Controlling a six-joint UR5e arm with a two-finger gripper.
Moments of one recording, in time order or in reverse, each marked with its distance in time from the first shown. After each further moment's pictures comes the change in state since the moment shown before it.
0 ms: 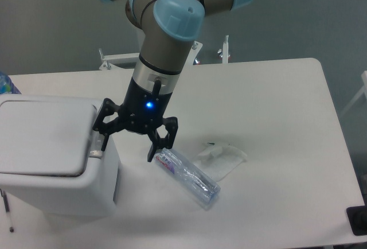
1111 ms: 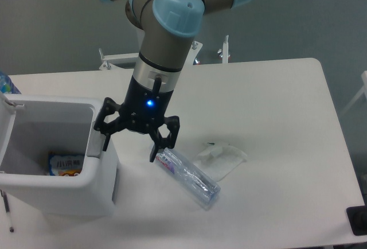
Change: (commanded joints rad) arm 0.026 -0.020 0.014 0.115 0.084 0.018
